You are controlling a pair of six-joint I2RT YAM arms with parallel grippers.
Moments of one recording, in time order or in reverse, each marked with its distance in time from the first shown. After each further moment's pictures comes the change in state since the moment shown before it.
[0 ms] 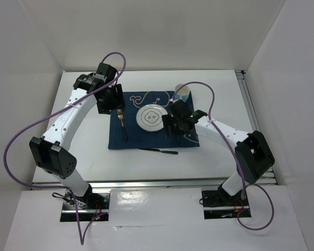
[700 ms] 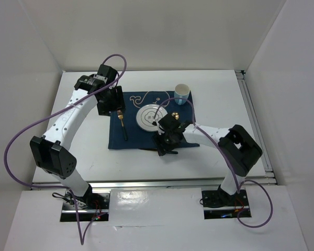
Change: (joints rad) left arm 0.000 0.000 -0.026 0.002 0.002 0.000; right arm 0.130 0.088 -0.126 0.117 -0.251 -0.237
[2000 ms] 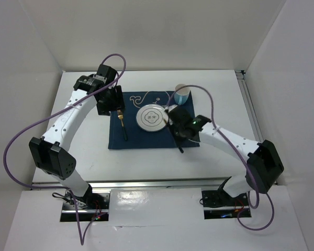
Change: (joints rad) left arm 0.000 -0.007 -0.004 0.005 -0.008 -0.002; right arm 0.080 -0.256 0.047 -0.232 0.268 0.036
